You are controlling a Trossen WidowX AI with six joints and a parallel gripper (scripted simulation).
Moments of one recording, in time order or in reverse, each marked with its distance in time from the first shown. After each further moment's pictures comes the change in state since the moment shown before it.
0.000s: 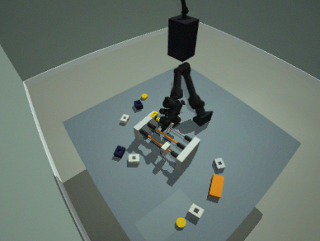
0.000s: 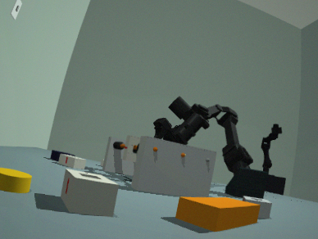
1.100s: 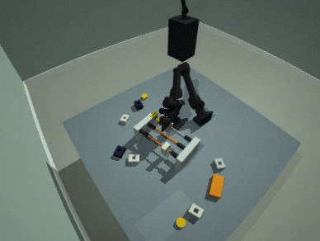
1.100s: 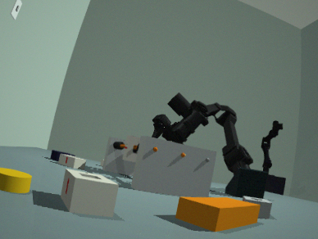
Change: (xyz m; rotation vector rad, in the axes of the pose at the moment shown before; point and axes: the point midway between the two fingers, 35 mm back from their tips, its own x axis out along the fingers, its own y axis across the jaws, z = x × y) arm -0.004 0.012 -0.003 -0.006 0.005 0.002
